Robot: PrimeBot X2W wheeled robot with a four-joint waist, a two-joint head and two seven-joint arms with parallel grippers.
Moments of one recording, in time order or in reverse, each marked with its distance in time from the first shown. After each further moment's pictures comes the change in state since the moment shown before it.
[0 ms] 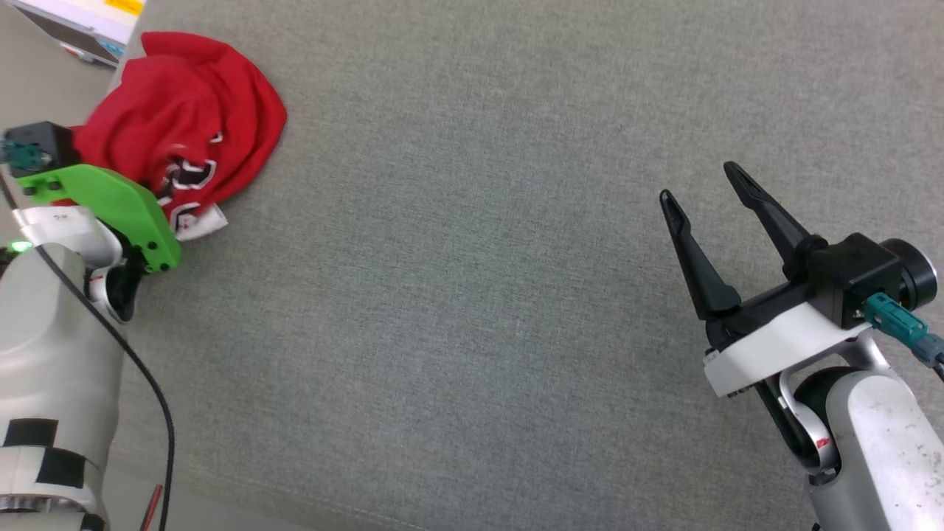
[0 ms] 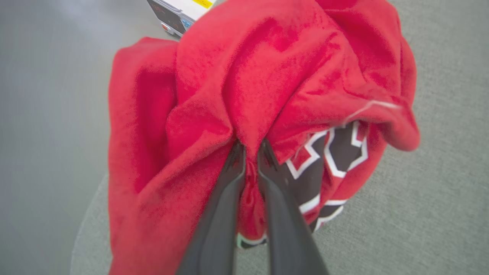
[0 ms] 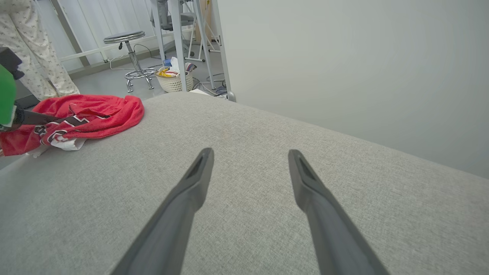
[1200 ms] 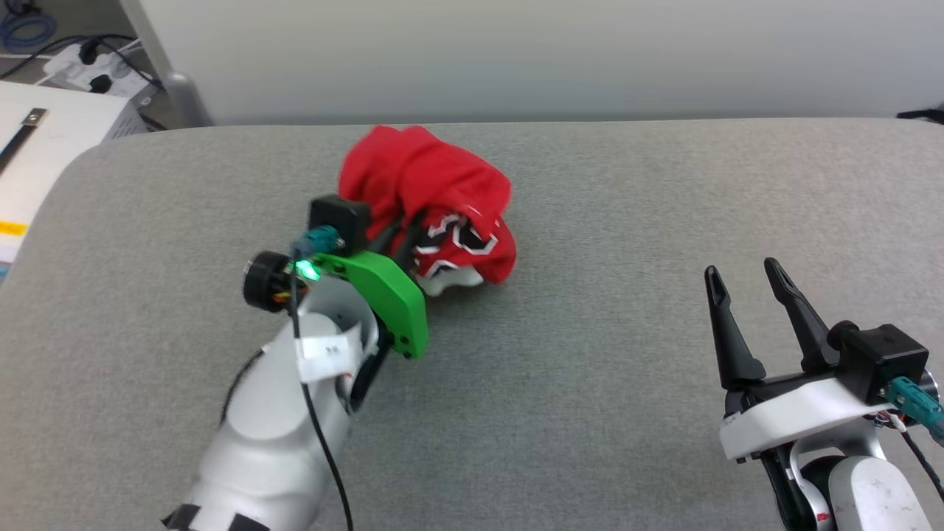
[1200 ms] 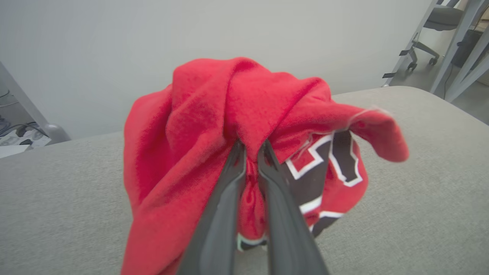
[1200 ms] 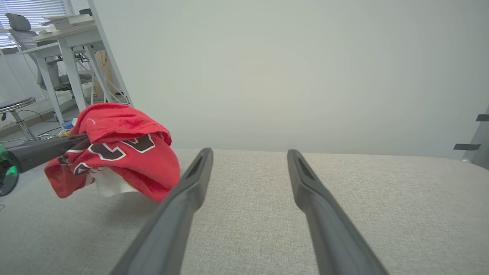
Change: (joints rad) left arm 0.246 -0.245 -0.285 -0.400 0.075 -0.030 -0.244; right arm 0.213 0.158 -0.178 0.044 -0.002 0.000 -0.072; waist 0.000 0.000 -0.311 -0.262
